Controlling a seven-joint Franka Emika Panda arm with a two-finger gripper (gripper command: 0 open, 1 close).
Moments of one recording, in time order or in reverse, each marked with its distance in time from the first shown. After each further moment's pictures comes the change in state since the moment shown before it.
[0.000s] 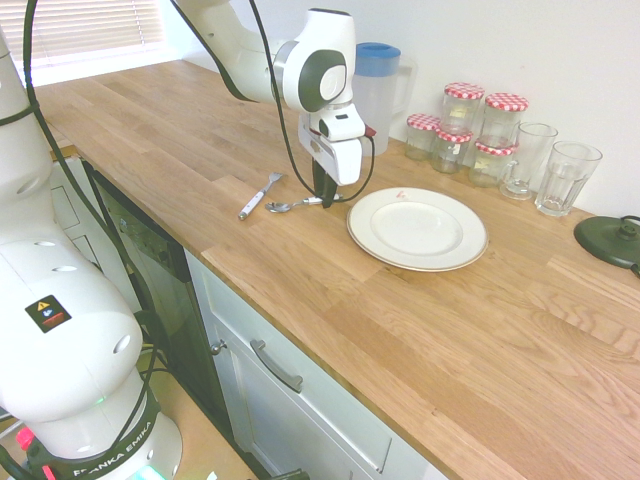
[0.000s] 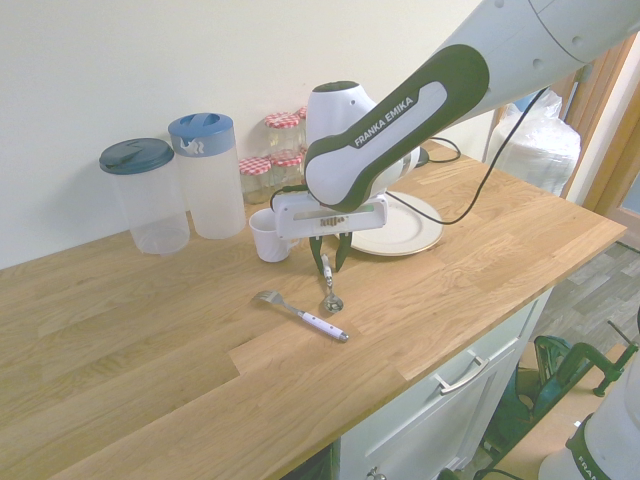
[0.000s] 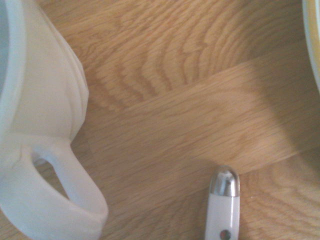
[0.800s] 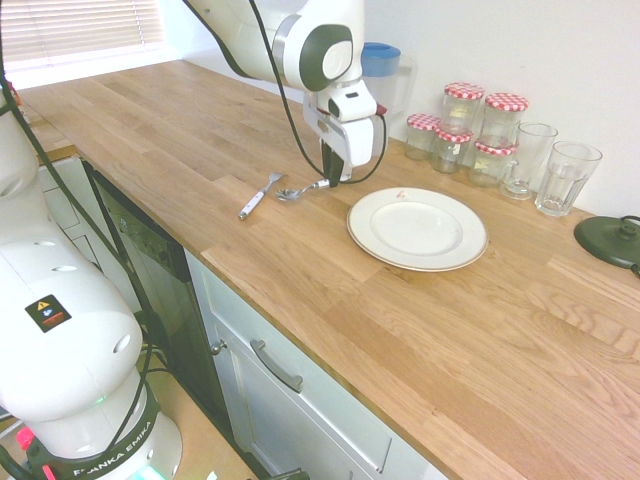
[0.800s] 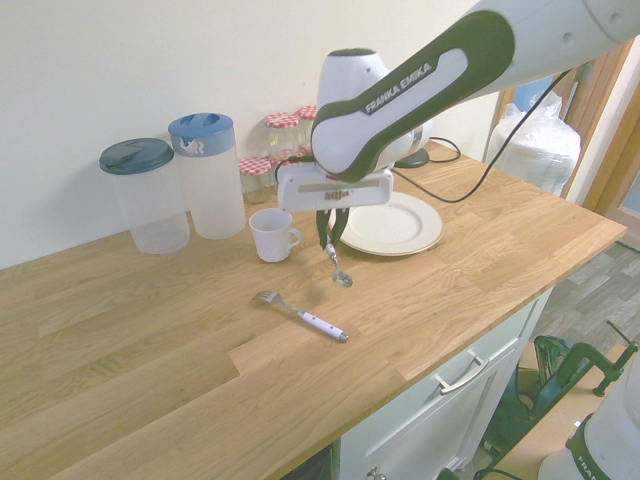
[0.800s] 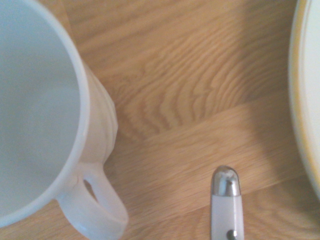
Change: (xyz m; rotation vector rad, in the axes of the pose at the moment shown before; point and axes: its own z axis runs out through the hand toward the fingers) arm 0.025 0.005 -0.057 0.081 0.001 -0.037
